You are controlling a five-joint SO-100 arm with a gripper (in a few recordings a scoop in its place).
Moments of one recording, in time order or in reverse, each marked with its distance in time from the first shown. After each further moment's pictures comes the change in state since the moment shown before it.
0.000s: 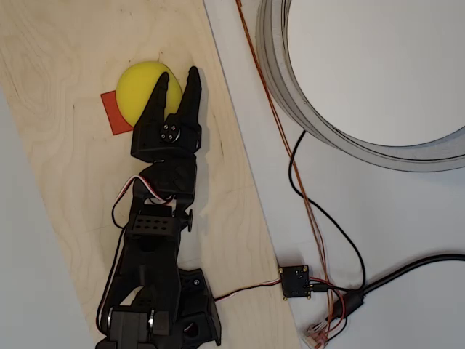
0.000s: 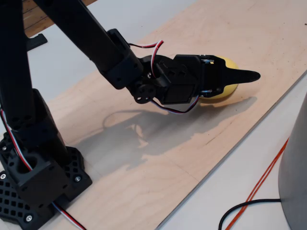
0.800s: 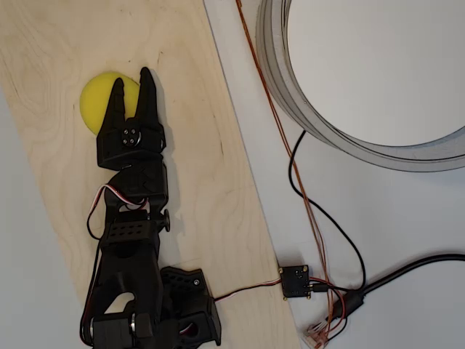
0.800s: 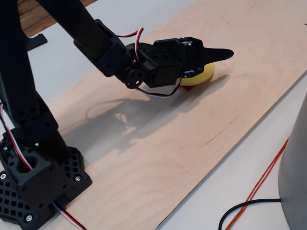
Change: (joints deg) arm -8.2 3.3 3.0 -1.8 -1.1
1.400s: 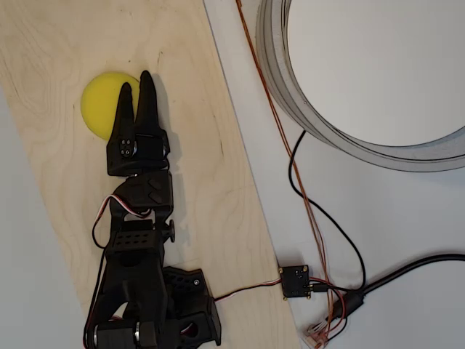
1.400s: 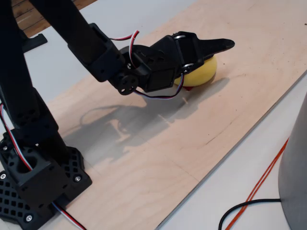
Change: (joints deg) arm 3.2 5.4 5.5 -6.0 -17.8
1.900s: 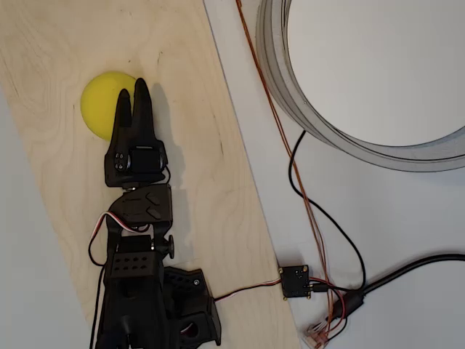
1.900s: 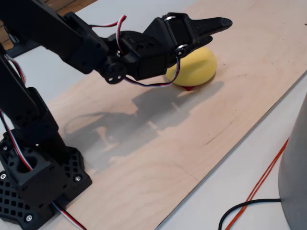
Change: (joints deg) arm 0.0 20.3 4.3 14.8 -4.0
